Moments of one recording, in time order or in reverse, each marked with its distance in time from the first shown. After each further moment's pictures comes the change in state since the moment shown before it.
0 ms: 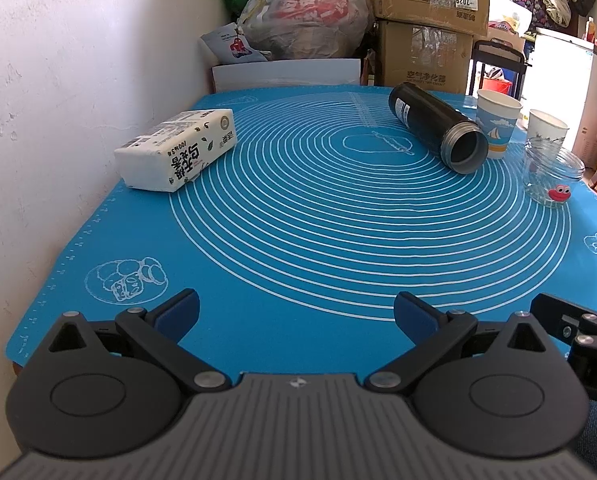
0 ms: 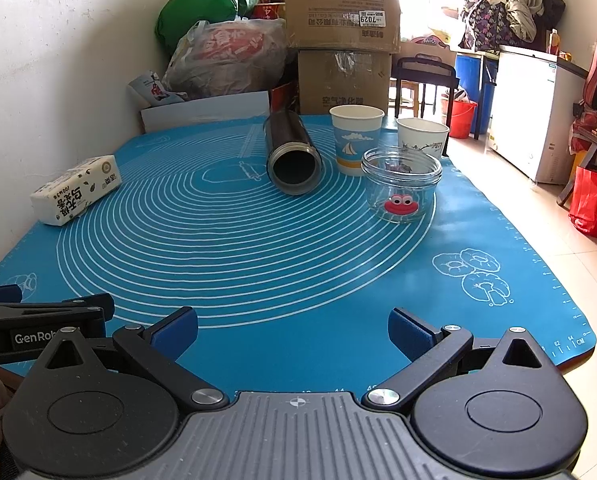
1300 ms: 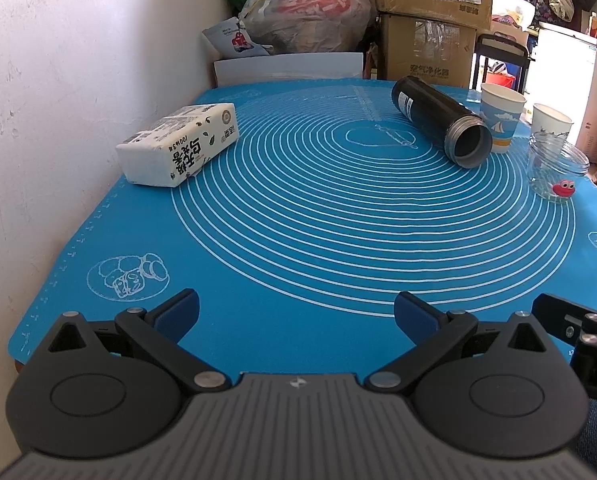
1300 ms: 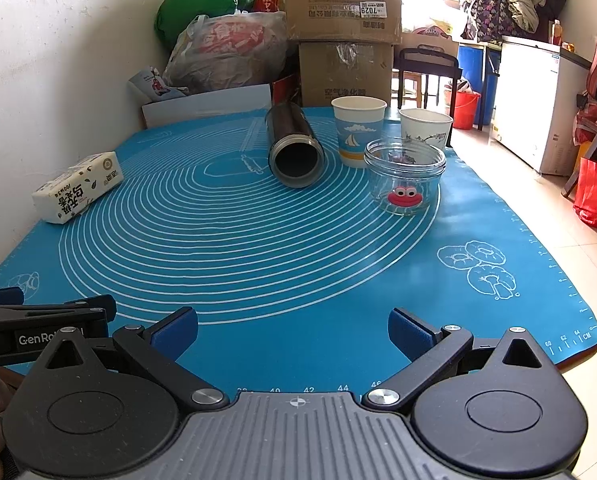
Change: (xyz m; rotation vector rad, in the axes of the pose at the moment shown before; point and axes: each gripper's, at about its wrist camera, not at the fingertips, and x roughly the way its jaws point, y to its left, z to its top) left arm 0.004 0.001 0.001 0.001 0.019 0.010; right arm 0.007 -0.004 0.001 0.014 0.022 0.018
